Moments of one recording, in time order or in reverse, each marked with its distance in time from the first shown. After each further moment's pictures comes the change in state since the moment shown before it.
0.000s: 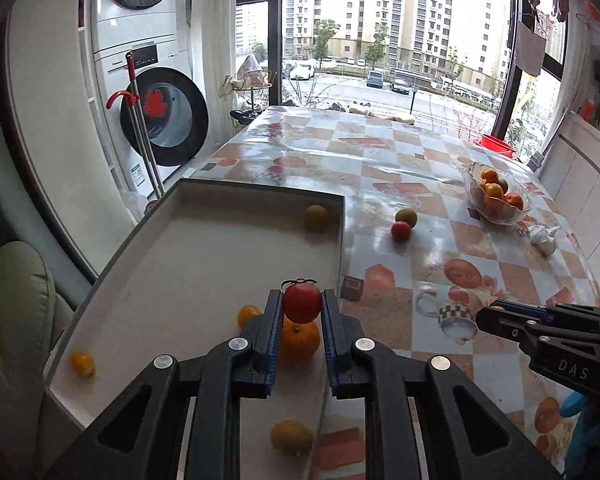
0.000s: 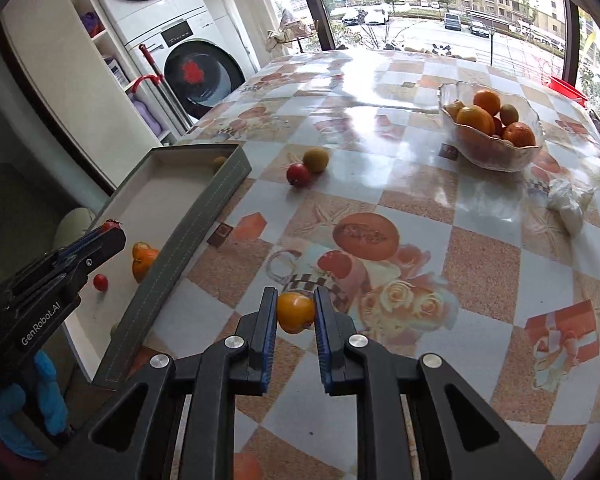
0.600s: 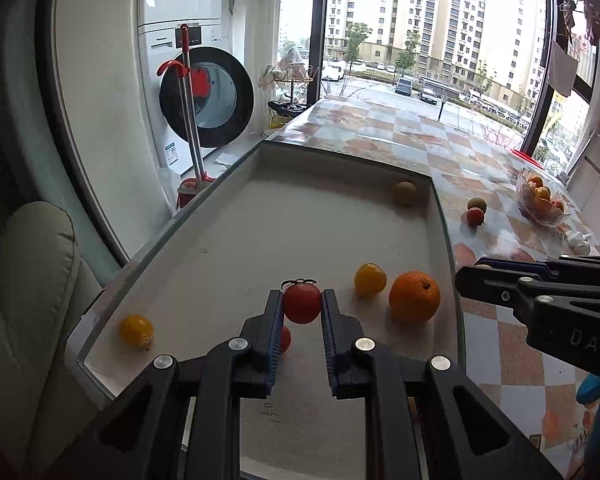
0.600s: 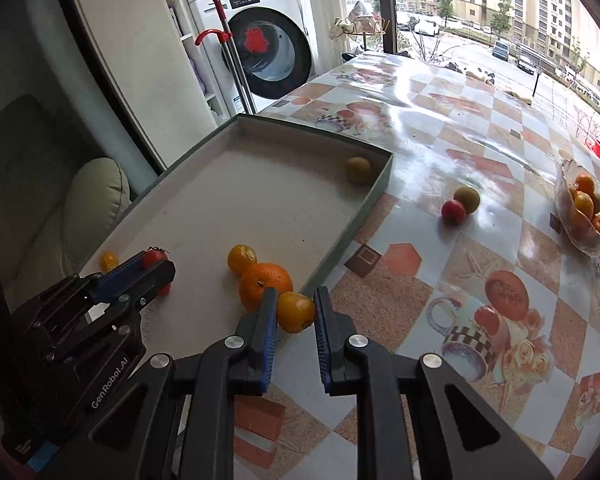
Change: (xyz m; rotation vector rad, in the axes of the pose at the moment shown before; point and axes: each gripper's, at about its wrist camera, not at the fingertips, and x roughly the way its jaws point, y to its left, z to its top) left arm 0.011 0.068 -0.035 -0.096 -0.001 0.055; right arm 0.042 0.125 0.018 -0.215 0.052 0.005
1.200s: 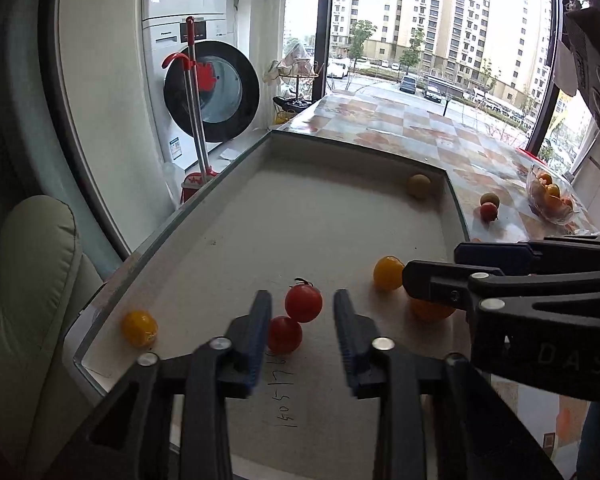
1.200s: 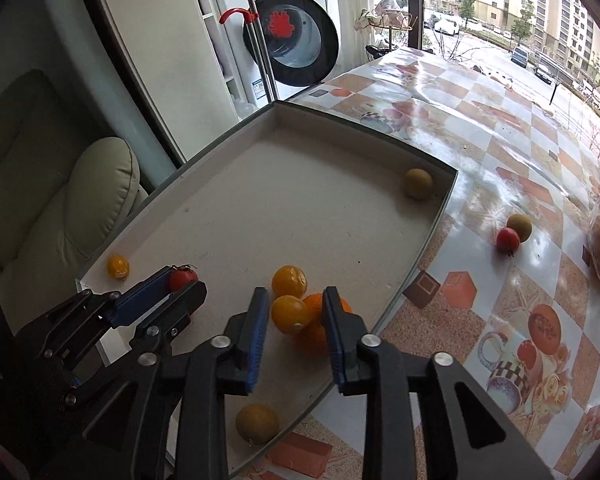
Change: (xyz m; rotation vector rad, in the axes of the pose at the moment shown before) left arm 0.010 0.006 -0.006 0.000 0.014 0.019; right arm 0.029 0.032 0.017 -0.053 0.048 0.016
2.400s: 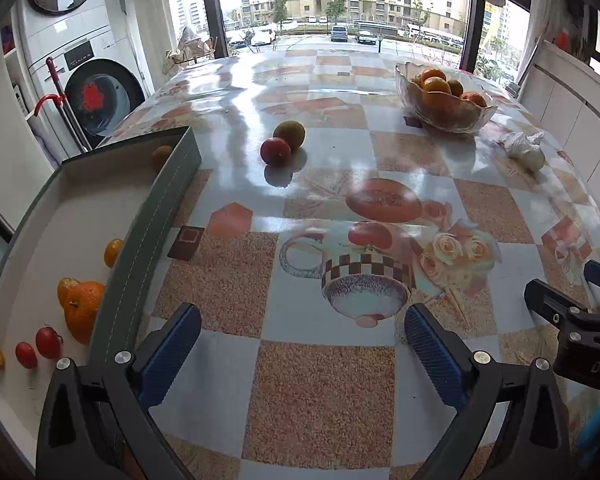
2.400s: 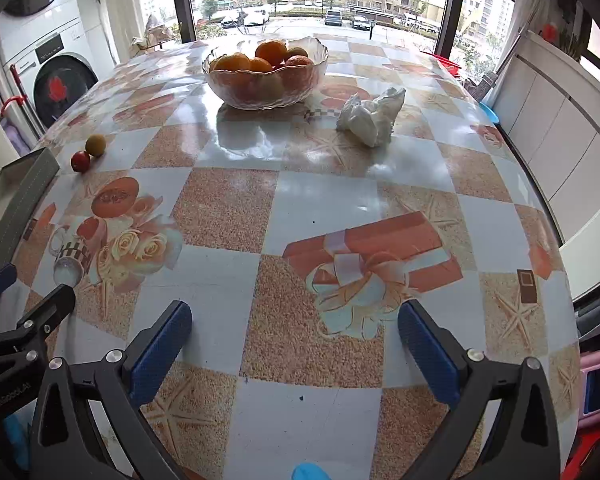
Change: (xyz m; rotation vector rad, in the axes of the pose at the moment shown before) left arm 0.039 -0.200 -0.011 0.252 0.149 -0.126; right arm -0.089 -0.241 -0.163 0.477 -0.057 -0.475
